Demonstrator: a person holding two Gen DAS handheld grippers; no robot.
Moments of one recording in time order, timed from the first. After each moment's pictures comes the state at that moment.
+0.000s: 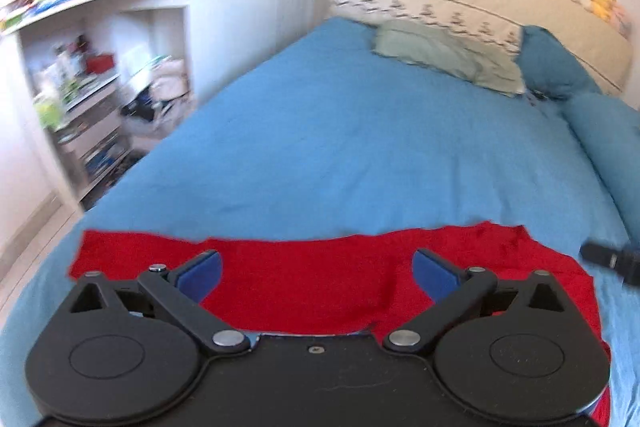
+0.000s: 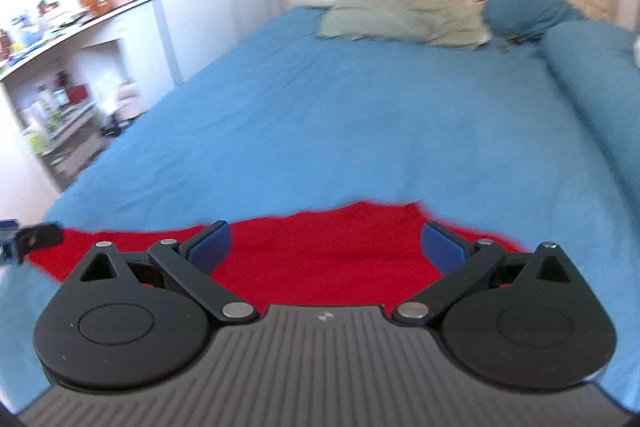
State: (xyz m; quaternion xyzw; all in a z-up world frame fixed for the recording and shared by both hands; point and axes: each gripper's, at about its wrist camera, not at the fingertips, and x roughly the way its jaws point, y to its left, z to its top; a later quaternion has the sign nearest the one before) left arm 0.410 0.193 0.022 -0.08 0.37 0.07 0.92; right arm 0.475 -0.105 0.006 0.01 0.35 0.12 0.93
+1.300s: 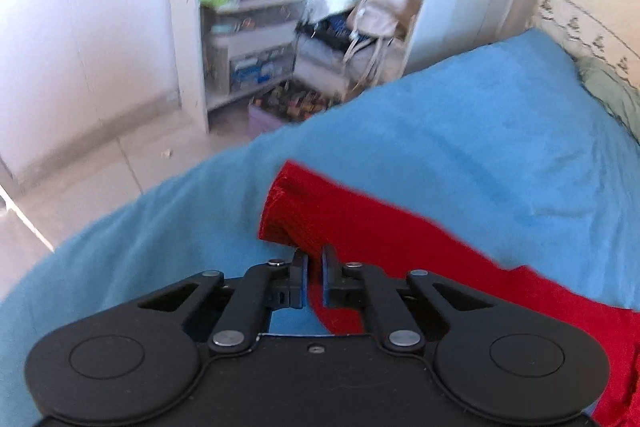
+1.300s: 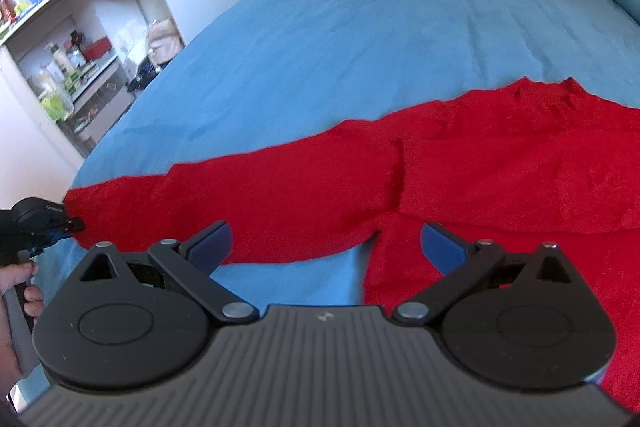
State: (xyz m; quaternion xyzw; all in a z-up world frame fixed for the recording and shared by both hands) left arm 0.442 0.425 -0.119 -0.19 0.38 0.27 0.87; right arm 0.455 0.086 -0.114 0.05 0.41 0.11 0.90
